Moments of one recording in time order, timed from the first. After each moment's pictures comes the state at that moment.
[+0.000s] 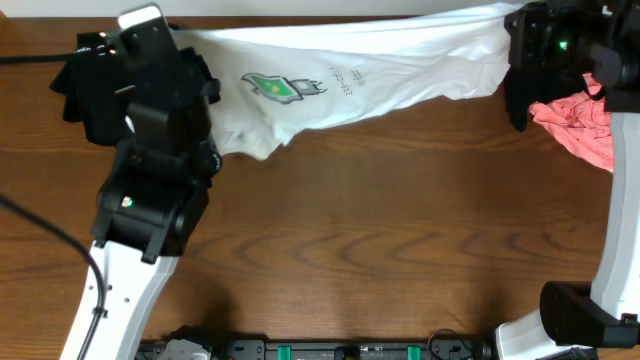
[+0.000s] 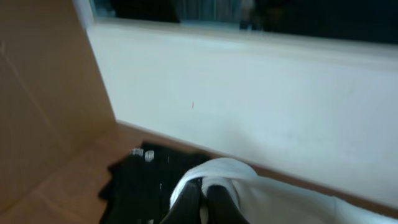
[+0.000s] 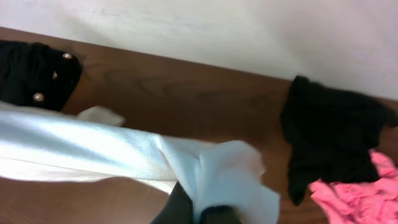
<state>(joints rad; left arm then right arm) -0.33 1.20 1.39 -0.43 -0.70 -0.18 0.00 1.71 2.25 -1.24 -0.25 -0.07</state>
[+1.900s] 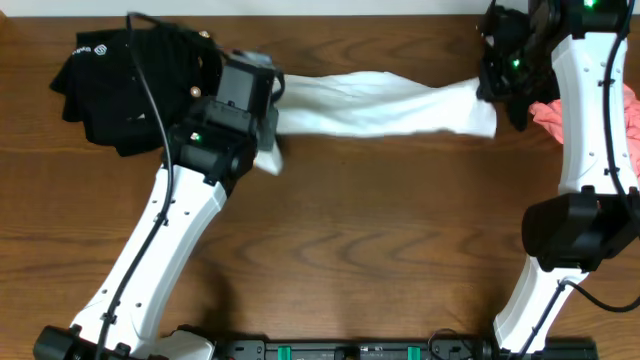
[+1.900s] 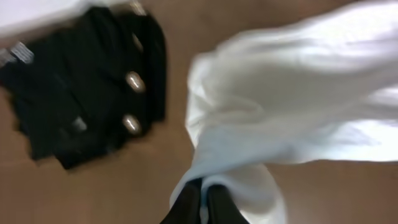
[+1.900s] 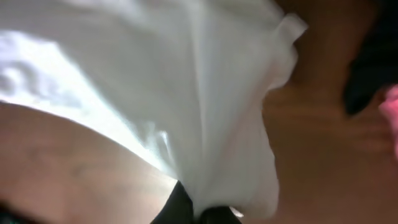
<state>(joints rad) -0.38 1.46 1.39 -0.88 -0.31 -0.11 -0.03 2.09 2.26 -1.60 -0.24 -0.24</state>
